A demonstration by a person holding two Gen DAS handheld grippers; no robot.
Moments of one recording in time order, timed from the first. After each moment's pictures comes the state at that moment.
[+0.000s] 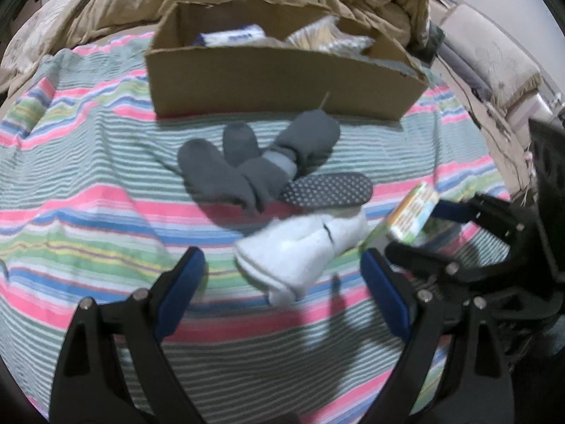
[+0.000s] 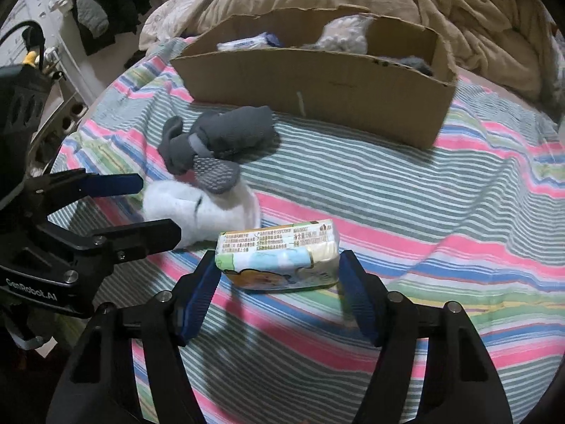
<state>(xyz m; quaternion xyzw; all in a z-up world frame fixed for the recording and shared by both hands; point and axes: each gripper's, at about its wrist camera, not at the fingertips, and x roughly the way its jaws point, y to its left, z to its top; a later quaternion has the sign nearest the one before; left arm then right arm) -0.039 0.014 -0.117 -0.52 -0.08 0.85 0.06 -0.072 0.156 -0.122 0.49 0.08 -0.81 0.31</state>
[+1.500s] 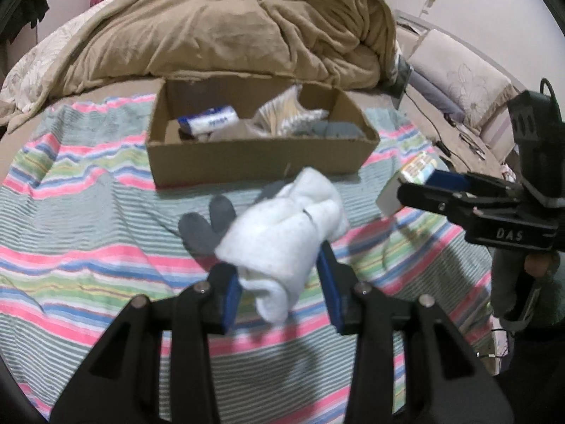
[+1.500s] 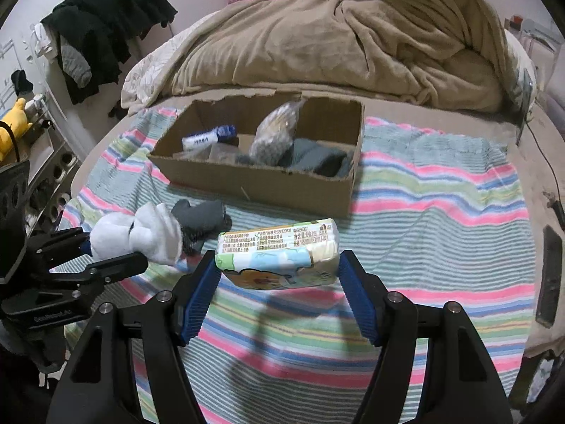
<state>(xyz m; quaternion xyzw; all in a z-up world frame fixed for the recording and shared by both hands) -0.027 0.009 -0.051 -0.43 -0.08 0.89 0.09 -0.096 0.195 -0.048 0.43 0.04 -0.86 0.27</state>
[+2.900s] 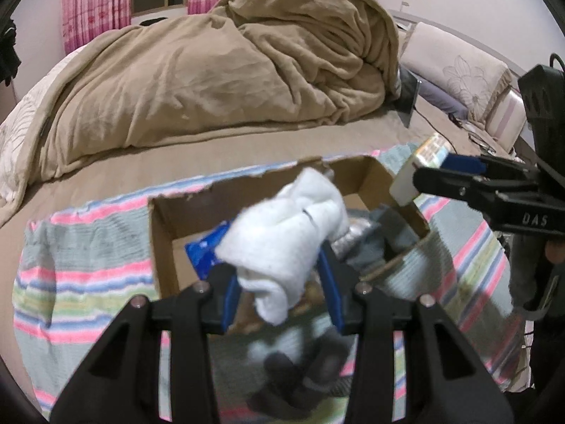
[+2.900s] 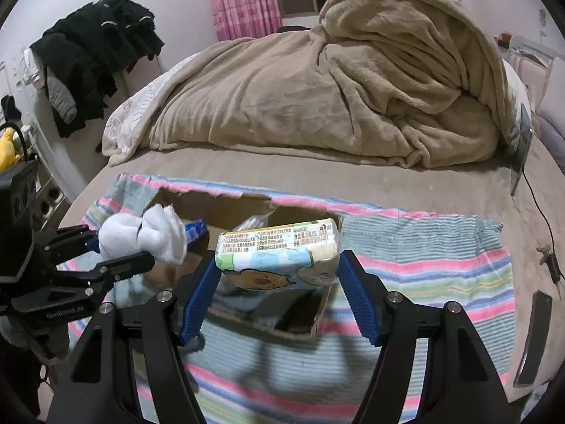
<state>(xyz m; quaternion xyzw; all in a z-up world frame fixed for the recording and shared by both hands) -0.158 -0.008 -0.023 -0.40 -0.01 0.91 0.11 -0.194 0.180 -0.009 0.38 0.01 -0.89 0.25</state>
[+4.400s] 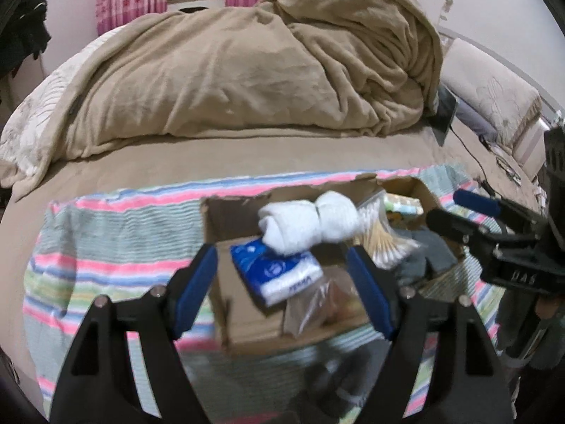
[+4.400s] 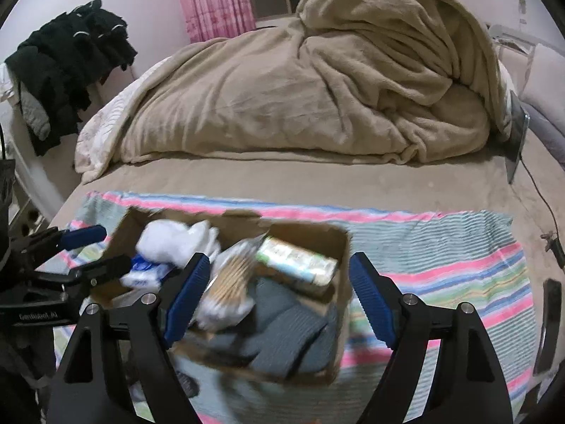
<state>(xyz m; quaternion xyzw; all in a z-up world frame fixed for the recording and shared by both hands) -0.167 -0.049 -0.020 -0.41 -0.05 0.91 0.05 -0.209 0.152 -0.031 0.38 0.01 -0.90 0.21</state>
